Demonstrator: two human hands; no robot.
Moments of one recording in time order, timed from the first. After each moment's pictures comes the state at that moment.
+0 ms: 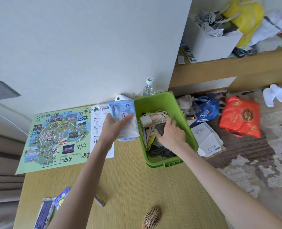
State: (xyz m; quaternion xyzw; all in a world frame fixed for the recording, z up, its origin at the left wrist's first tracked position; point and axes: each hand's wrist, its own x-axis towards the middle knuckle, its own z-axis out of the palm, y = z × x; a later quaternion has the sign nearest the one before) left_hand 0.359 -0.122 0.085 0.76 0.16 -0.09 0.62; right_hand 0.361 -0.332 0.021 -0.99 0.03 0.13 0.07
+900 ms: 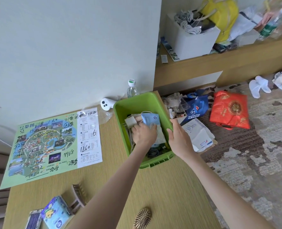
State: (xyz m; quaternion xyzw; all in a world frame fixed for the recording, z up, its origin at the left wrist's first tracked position) left_hand 0.370 -0.278 0.019 0.94 0.12 -0.20 0.25; right_hand 0.321 -0.406 0.022 -0.95 0.04 -0.02 0.30
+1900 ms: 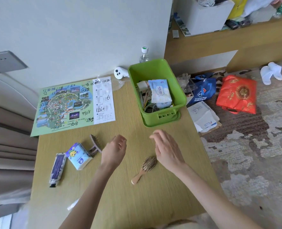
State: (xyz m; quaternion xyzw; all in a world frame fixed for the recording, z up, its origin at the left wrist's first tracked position) left_hand 0.149 -0.114 -0.015 0.95 0.06 -0.05 0.30; right_hand 0.138 -0.332 -0.007 -0.95 -0.17 -0.04 0.25
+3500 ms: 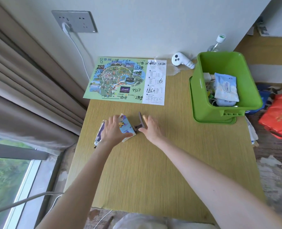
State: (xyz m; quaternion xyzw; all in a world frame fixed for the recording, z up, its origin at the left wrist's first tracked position) left_hand 0.111 0.066 -0.035 0.94 0.21 -0.13 0.23; right_hand 0.169 -0.100 -0.056 -0.93 -0.12 0.18 0.30
